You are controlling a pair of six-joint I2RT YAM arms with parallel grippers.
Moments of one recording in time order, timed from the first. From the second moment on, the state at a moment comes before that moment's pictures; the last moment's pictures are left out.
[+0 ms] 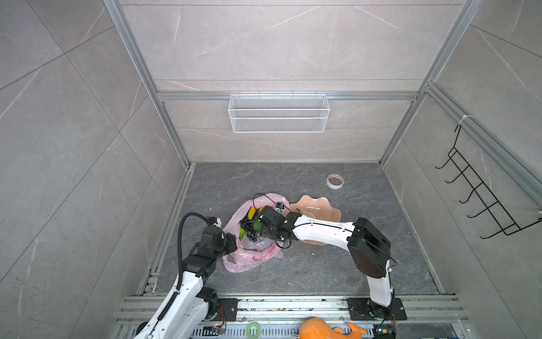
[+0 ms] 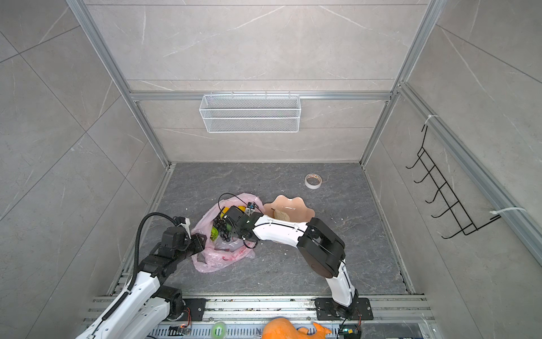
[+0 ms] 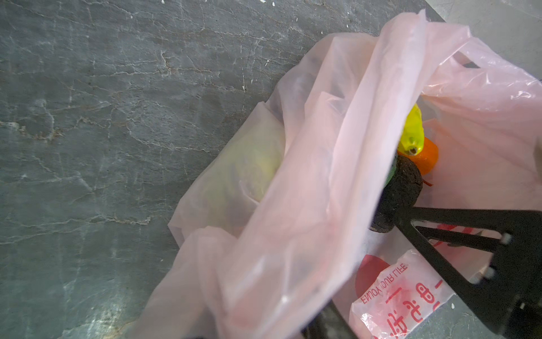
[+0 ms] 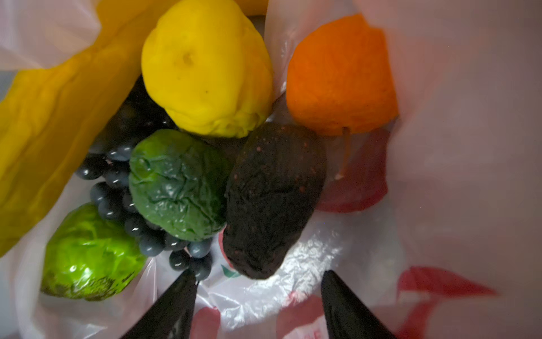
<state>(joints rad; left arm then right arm) -0.26 0.71 0.38 -0.44 0.04 -0.58 1.01 2.04 1.51 -0.57 0.20 1.11</state>
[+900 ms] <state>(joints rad) -0.26 0.69 0.38 -0.44 0.04 -0.58 1.01 2.17 1.66 -0.73 0.31 1.07</state>
